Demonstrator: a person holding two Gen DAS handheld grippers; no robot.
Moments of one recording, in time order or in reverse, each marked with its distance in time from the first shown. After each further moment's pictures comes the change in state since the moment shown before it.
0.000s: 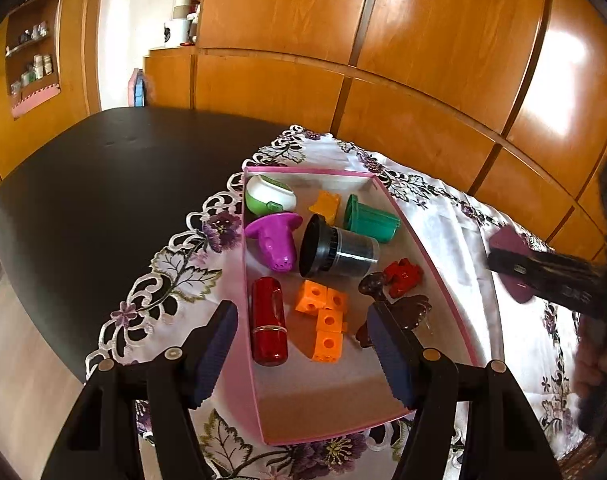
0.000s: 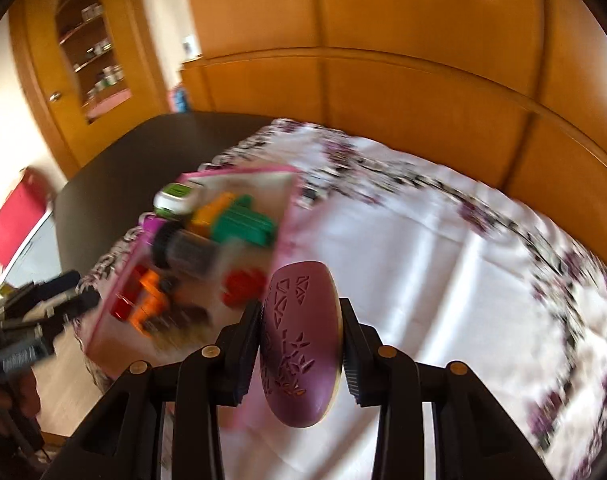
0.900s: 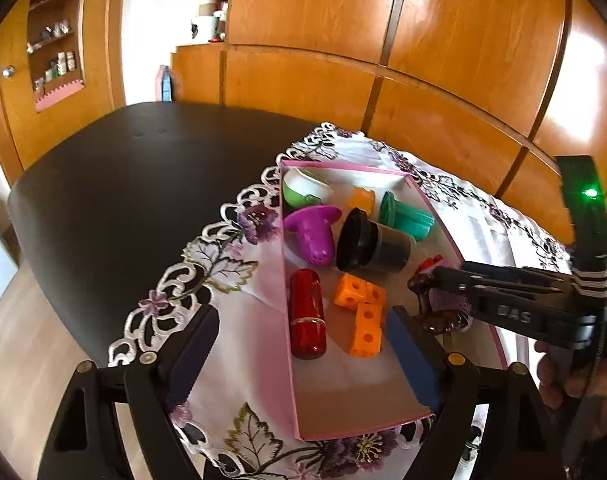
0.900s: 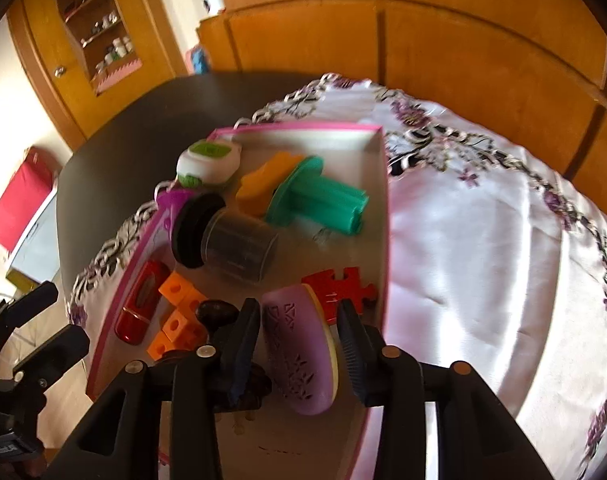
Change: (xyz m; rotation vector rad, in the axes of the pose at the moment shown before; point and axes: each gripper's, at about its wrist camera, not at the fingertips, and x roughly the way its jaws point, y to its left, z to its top) left arm -0.001 0.012 -0.006 -0.027 -0.008 0.100; right arm 0.056 0.042 -0.003 0.020 0.076 0.016
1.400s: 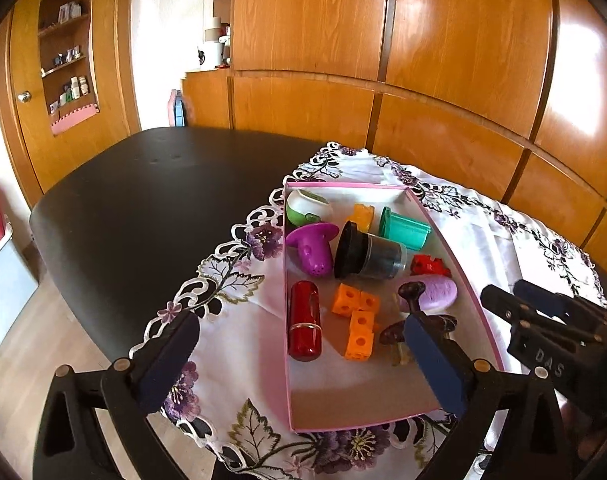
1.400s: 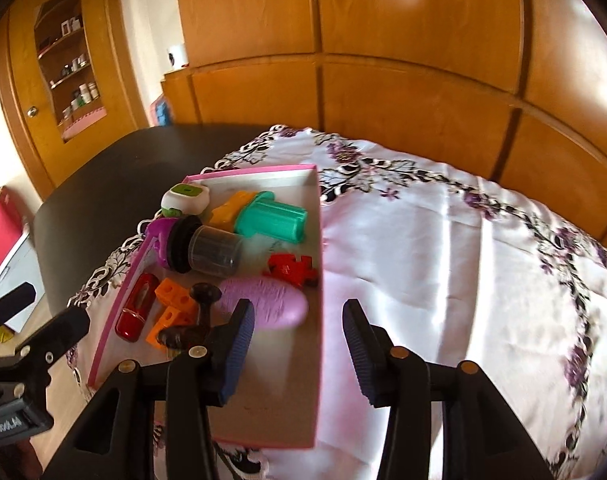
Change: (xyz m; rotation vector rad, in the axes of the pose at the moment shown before) left arm -0.022 -0.020 -0.005 0.032 -0.067 0.077; right arm -0.056 0.002 -0.040 0.072 -0.173 -0.177
